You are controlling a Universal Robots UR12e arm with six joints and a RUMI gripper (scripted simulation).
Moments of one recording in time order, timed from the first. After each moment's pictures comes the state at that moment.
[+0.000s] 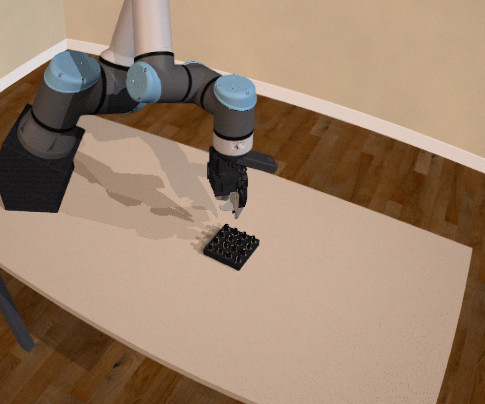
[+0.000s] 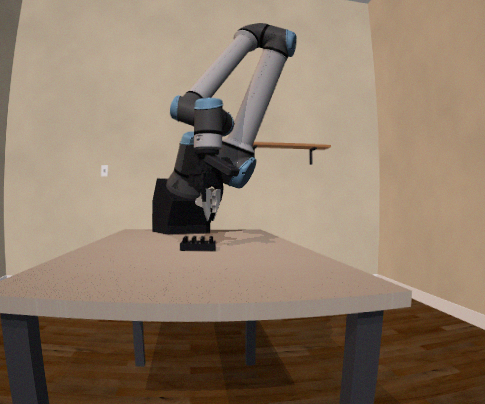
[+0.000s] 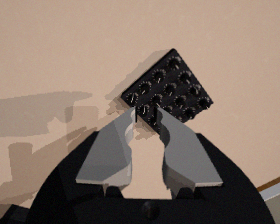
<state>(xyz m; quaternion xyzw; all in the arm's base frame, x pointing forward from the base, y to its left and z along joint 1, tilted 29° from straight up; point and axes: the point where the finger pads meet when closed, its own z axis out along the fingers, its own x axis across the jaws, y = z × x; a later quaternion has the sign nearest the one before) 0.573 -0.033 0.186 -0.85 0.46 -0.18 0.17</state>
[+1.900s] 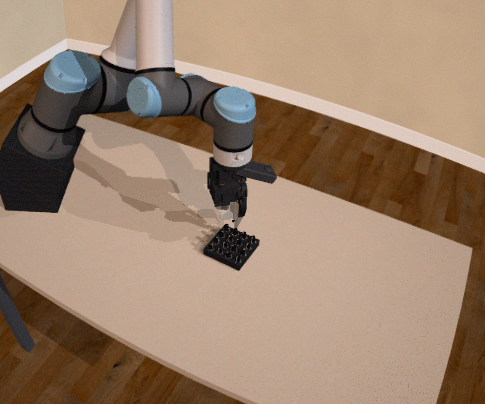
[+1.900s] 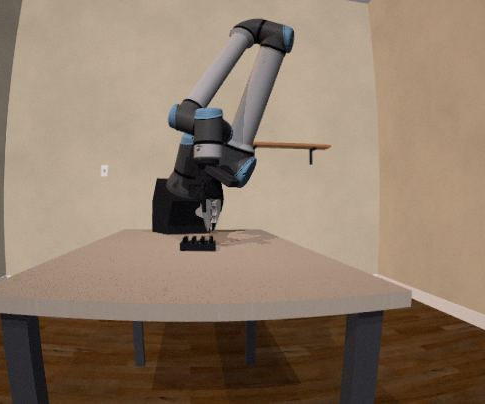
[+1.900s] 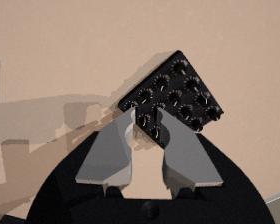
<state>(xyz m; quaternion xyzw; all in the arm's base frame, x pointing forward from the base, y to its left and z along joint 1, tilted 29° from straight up) 0.589 -0.029 0.158 -0.85 0.46 -0.18 0.17</state>
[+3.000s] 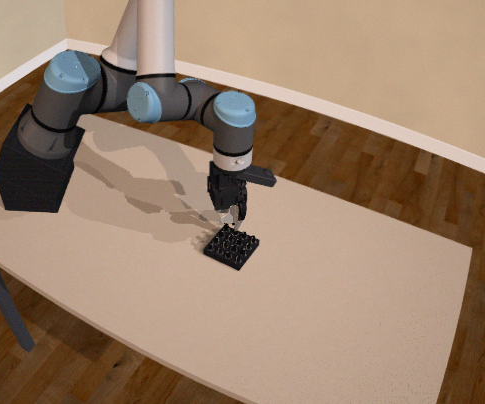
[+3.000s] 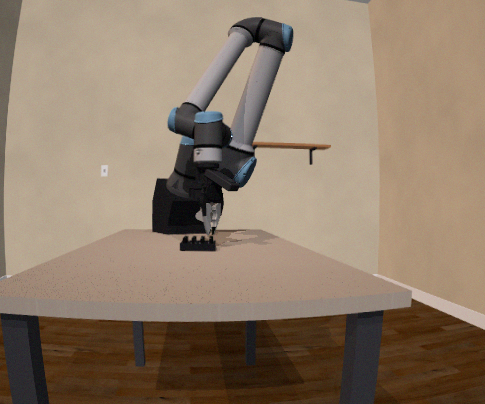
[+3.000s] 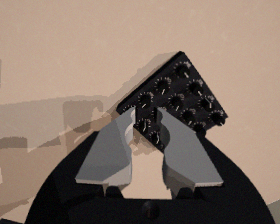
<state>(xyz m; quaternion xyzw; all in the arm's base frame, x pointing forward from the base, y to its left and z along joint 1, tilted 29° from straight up) 0.594 -0.027 0.148 -0.85 0.46 -0.18 0.17</state>
